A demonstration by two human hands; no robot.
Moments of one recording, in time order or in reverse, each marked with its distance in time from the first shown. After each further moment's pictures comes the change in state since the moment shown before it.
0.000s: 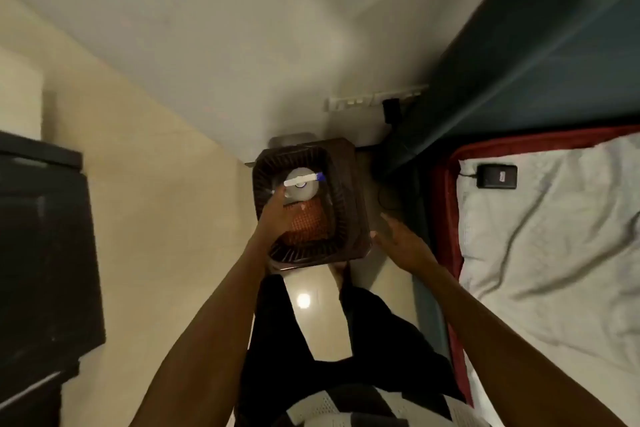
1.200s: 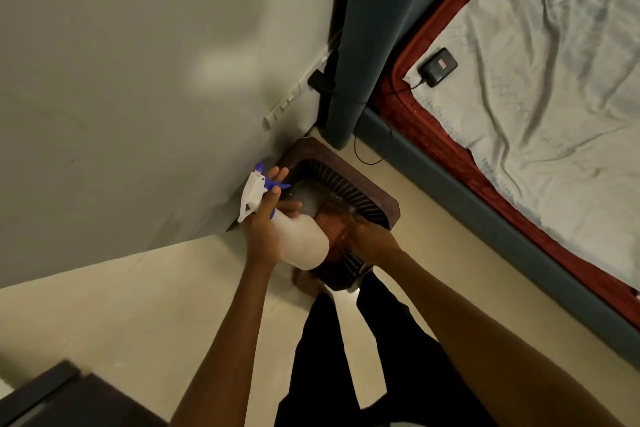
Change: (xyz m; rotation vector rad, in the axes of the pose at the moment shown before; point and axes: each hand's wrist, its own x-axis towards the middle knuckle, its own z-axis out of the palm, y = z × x) left_hand 0.050 0.068 -0.110 -0.405 -0.322 0.192; right_hand 0.078 -0.114 0.152 0.071 0.231 0.179
